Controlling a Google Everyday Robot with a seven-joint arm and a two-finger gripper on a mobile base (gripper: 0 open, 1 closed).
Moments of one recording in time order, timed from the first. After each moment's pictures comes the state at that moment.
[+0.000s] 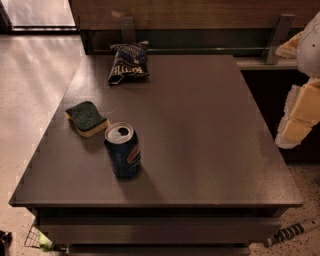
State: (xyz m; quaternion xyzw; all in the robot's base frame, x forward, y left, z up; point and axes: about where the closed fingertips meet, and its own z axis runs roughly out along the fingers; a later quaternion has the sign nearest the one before) arm 0.438 -0.214 0.985 -0.60 0.78 -0.05 0.17
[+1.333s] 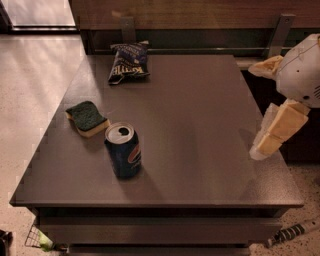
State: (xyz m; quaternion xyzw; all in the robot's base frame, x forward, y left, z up) arm 0.445 -0.180 0.947 -0.62 0.74 0.07 0.26
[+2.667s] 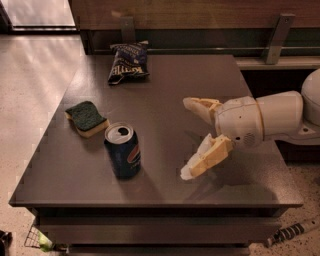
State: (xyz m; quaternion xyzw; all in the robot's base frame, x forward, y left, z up) arm 0.439 -0.050 0.894 -0.55 0.61 0.37 0.43
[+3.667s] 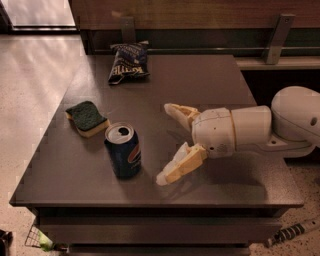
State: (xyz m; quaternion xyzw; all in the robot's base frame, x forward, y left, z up) arm 0.441 -0.004 0.874 -0.55 0.58 0.39 0.46
